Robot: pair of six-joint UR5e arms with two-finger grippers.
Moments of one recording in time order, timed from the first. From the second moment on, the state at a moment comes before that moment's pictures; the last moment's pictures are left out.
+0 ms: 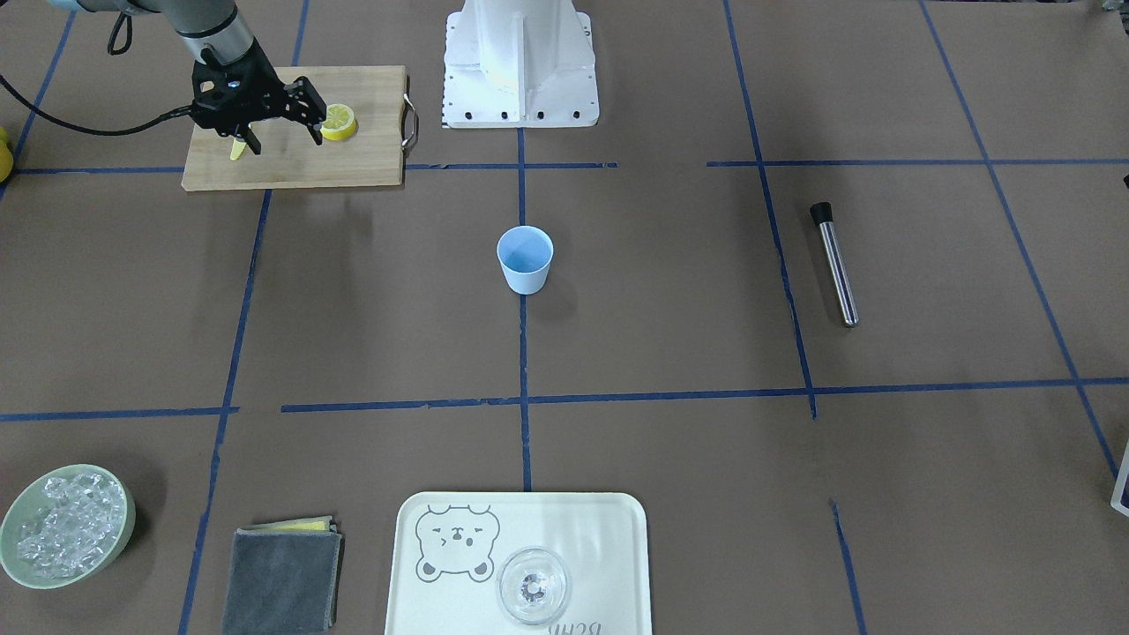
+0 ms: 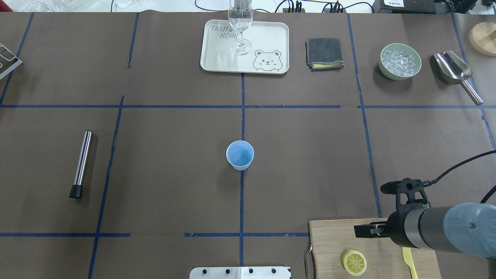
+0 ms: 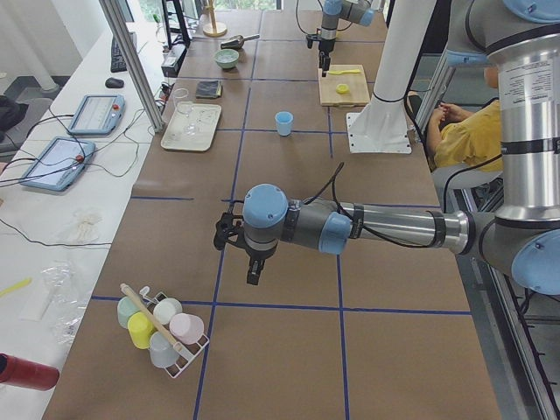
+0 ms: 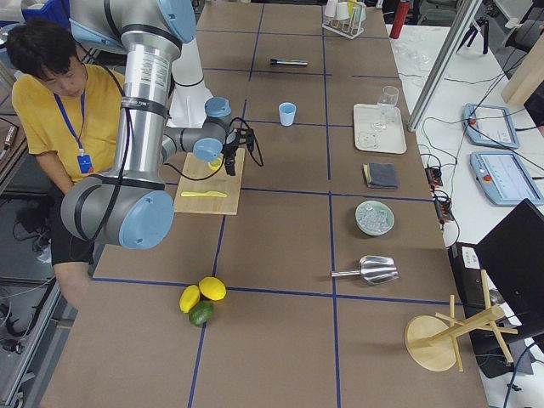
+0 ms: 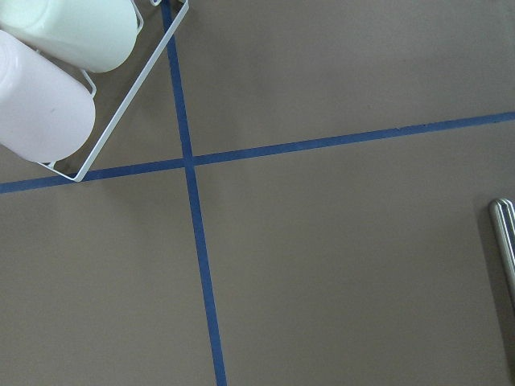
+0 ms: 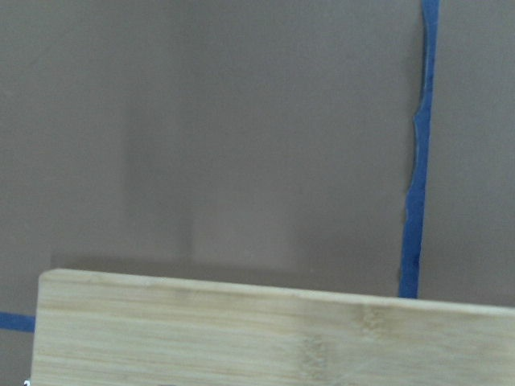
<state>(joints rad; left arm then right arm) -1.55 -1.41 -1.81 -1.73 -2.47 -0.03 0.19 -1.81 2.21 -1.09 1.66 1.39</state>
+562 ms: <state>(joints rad) -1.55 -1.41 -1.81 -1.73 -2.47 -0.02 -0.01 -1.81 2.22 -1.10 1.52 1.56</state>
